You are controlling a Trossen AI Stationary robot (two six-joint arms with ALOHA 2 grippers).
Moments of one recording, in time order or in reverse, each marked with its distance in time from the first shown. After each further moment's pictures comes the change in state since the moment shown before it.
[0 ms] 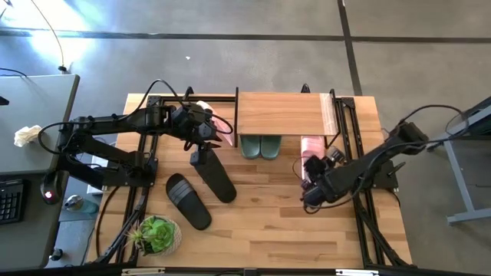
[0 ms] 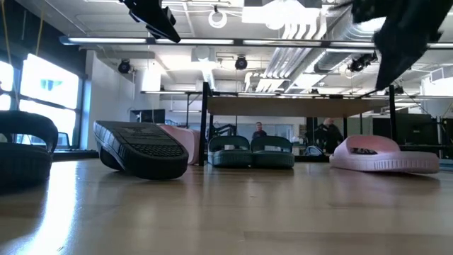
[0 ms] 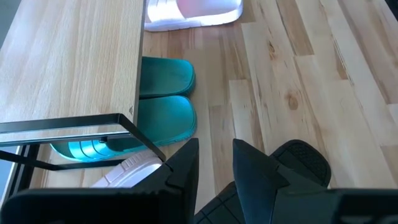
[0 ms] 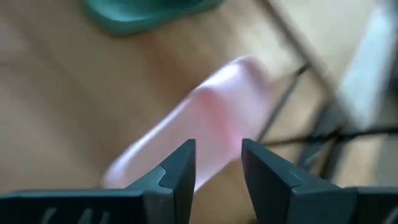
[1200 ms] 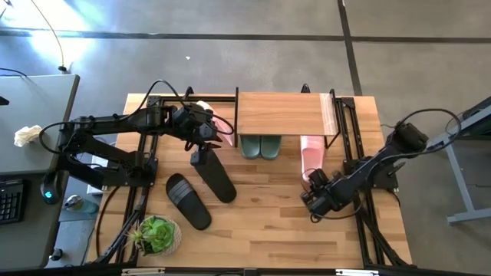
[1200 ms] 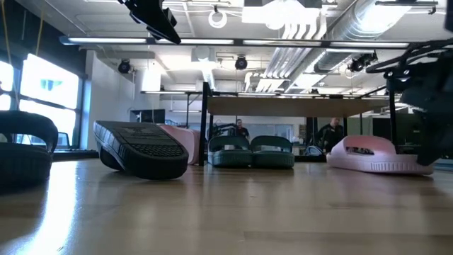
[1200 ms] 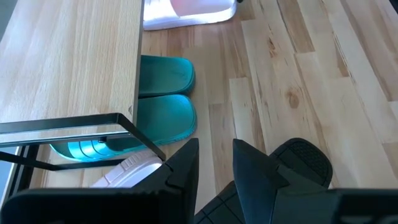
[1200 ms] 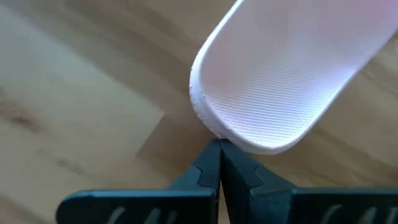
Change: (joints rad) left arm 0.000 0.008 0.000 0.000 0.000 0.008; right arm 0.102 0.019 -0.411 0.608 -0.161 0.302
